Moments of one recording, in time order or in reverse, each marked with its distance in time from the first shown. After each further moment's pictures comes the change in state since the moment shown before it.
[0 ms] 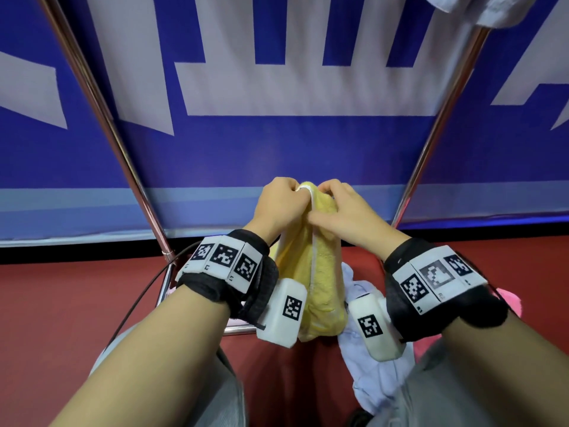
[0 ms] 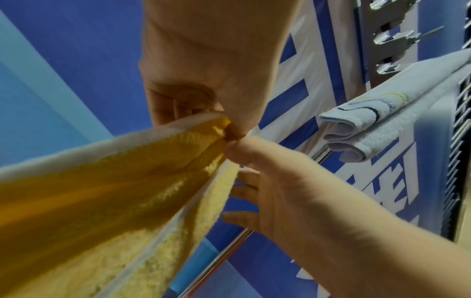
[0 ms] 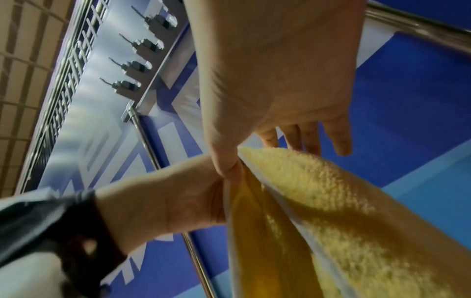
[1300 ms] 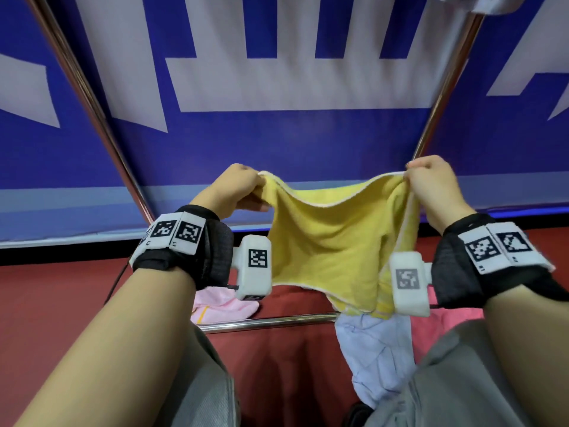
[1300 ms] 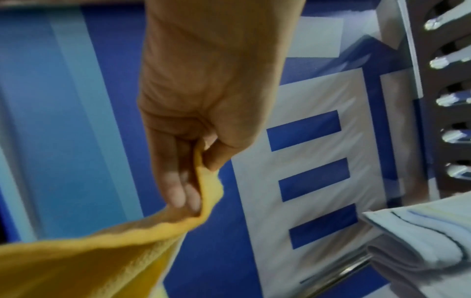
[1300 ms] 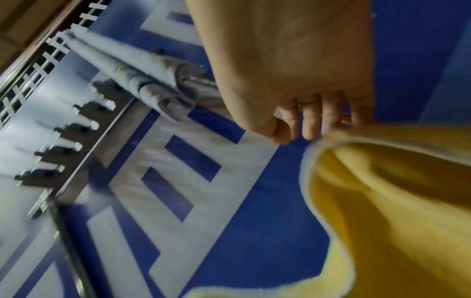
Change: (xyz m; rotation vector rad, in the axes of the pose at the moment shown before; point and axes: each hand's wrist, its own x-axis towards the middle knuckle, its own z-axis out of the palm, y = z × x) left_hand 0.021 -0.016 -0.050 -0.276 -0.182 -0.263; right_hand 0.010 0.061 -0.076 0.356 0.588 0.329
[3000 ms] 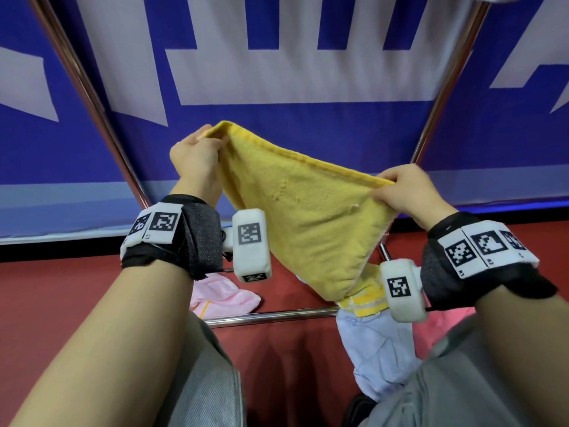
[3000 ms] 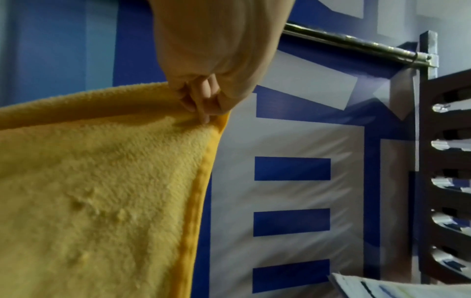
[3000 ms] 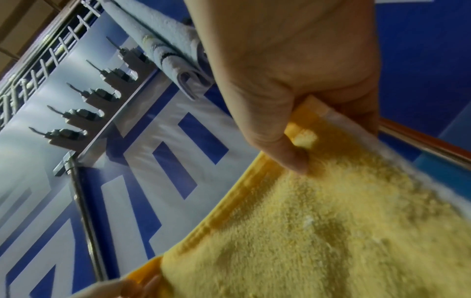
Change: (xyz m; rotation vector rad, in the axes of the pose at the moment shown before) left_hand 0.014 0.002 -0.028 -0.636 0.616 0.173; right_hand -0.022 -0.004 0.017 -0.424 -0.245 -0.131
